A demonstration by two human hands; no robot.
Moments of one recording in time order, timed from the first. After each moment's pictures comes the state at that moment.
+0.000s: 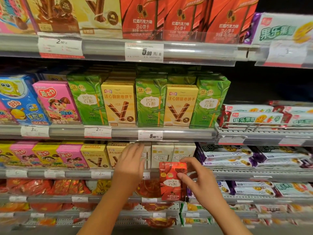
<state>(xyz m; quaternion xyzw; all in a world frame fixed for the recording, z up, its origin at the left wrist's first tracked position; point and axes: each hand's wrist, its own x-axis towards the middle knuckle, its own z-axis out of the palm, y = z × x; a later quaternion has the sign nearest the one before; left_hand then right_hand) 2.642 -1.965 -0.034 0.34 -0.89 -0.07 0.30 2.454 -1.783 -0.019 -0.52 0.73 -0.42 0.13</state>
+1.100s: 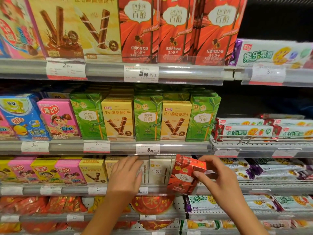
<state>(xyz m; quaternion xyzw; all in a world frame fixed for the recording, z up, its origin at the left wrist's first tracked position) 2.649 -1.972 -0.024 0.31 -0.90 0.02 0.31 2.420 -1.762 0.033 -0.51 0.71 -0.49 0.04</state>
